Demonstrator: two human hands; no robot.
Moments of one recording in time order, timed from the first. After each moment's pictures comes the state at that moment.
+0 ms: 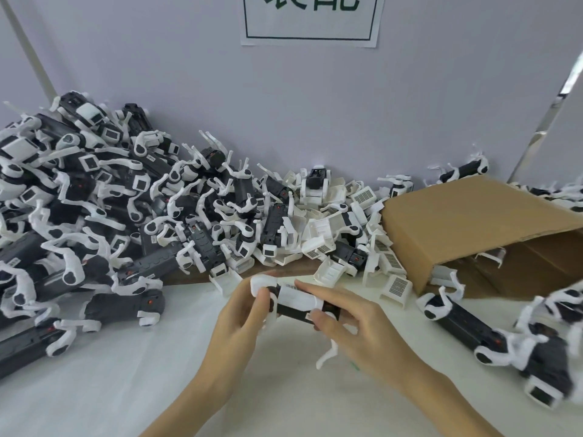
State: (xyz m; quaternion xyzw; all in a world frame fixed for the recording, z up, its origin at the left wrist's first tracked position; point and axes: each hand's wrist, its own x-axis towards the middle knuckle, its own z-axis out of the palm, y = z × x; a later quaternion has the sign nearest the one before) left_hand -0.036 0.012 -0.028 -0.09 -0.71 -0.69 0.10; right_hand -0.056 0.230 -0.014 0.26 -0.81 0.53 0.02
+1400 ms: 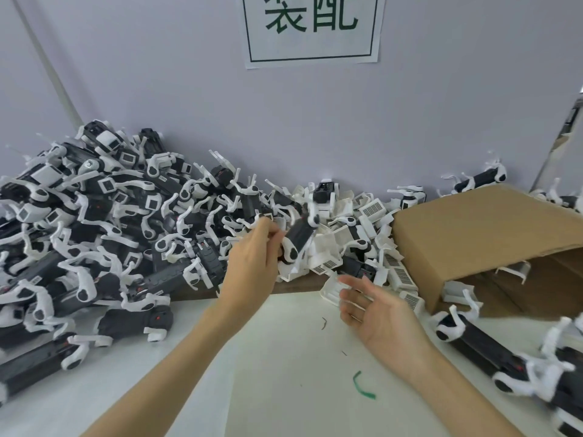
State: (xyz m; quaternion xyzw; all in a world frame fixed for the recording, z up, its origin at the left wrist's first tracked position) left_hand -0.132 0.019 0.036 -0.14 -0.85 -0.33 0.38; right_hand -0.123 0.253 -0.028 0.03 -0.42 0.89 -0.17
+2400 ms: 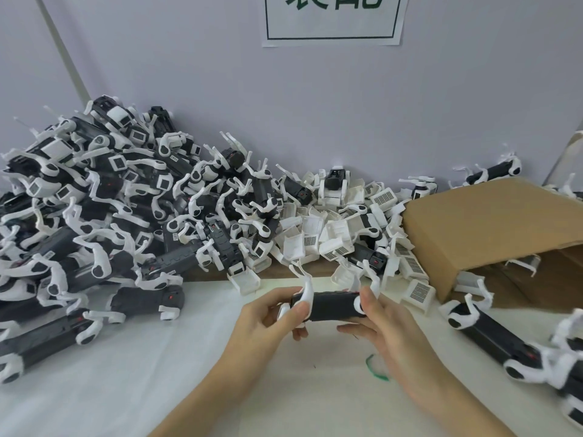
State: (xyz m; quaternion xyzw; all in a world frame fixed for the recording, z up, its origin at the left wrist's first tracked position) left_hand -0.049 0.010 -0.036 -0.09 -0.72 -0.69 0.04; right_hand -0.065 0.230 -0.026 0.11 -0.65 0.75 -0.06
